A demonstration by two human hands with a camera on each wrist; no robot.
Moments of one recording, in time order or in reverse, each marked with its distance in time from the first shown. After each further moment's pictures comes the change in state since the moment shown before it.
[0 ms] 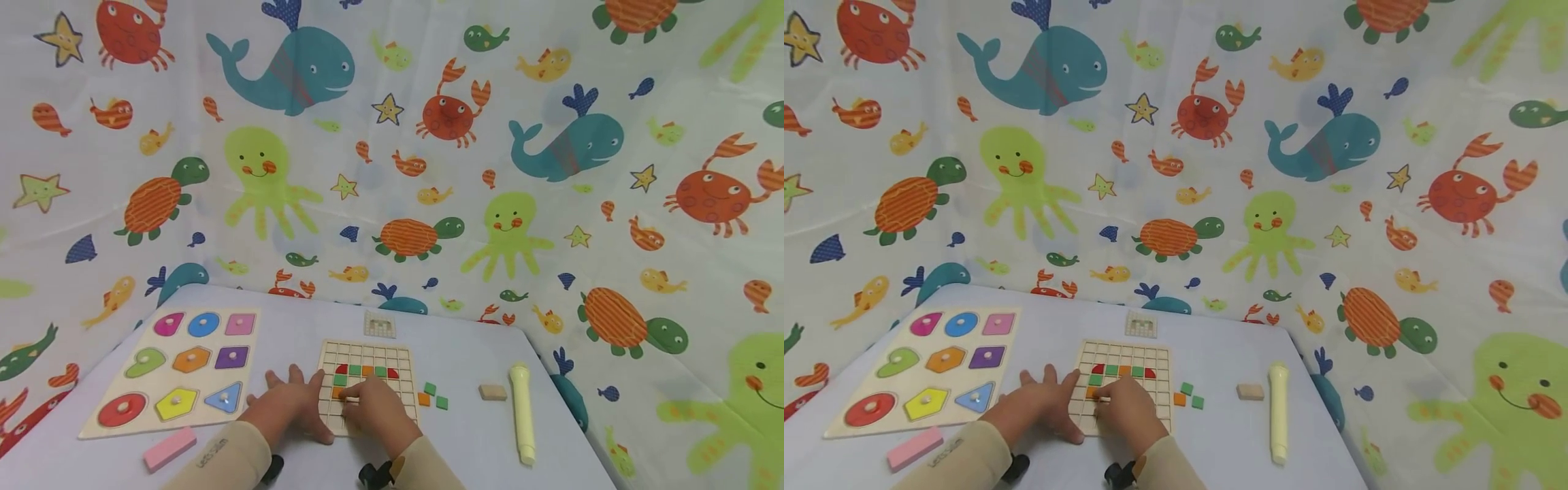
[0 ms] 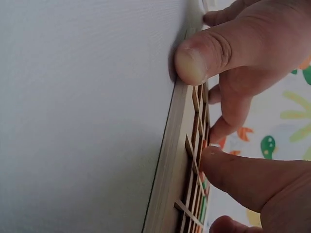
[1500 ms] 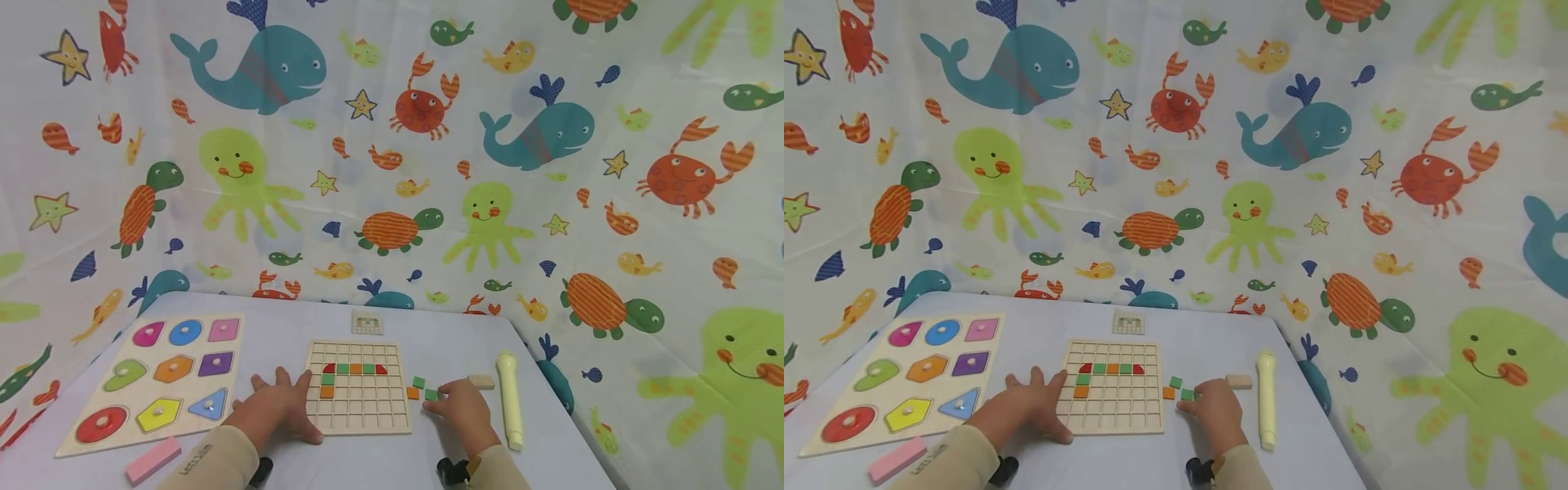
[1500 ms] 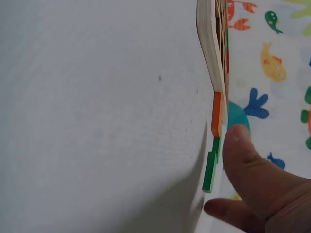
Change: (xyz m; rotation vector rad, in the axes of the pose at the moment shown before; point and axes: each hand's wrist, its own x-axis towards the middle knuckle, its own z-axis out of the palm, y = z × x) left_hand -0.023 0.015 0.017 -0.026 0.021 -0.039; right_hand -0.044 0.168 -0.076 -0.054 0.230 0.312
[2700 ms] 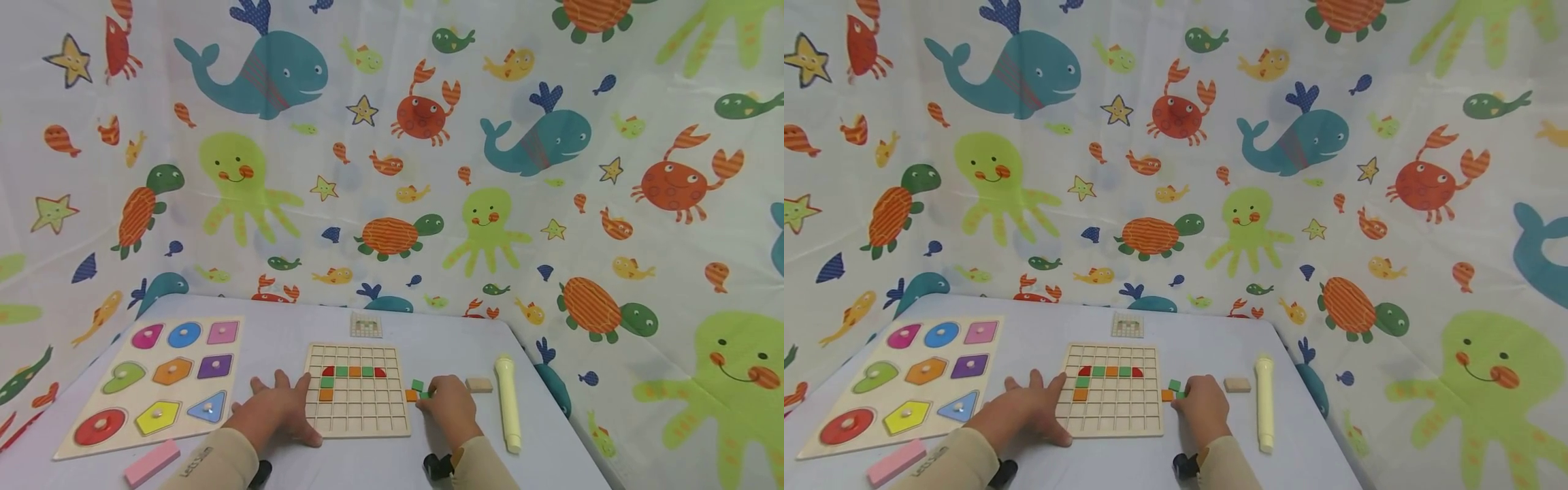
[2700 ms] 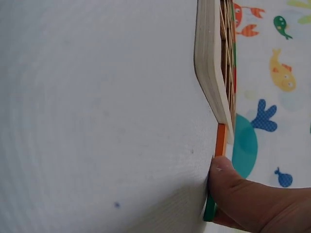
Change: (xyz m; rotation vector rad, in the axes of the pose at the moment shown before) left_hand 0.010 -0.006 0.004 0.001 -0.007 0.009; right_hand 0.010 -0.026 0.013 -0.051 0.038 0.014
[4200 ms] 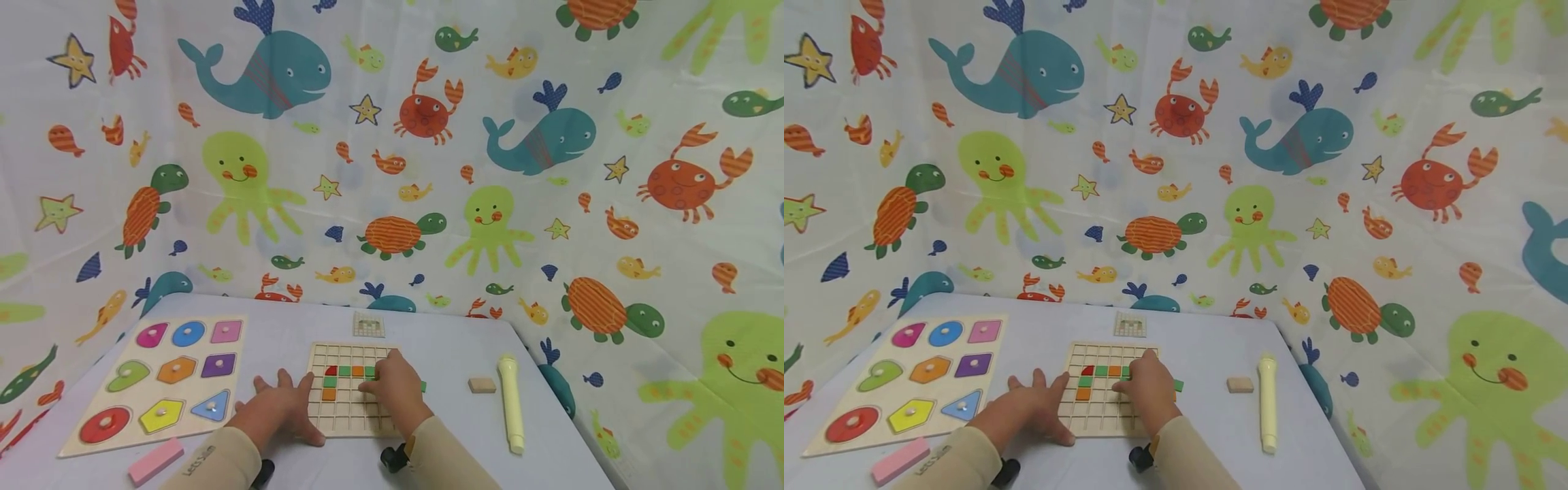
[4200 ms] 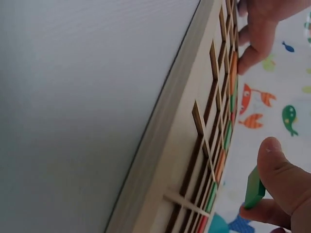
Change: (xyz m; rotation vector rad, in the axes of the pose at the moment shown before) left_hand -0.006 0.003 -0.002 0.005 0.014 0.002; right_hand -0.021 -0.104 0.017 0.021 0.038 -0.305
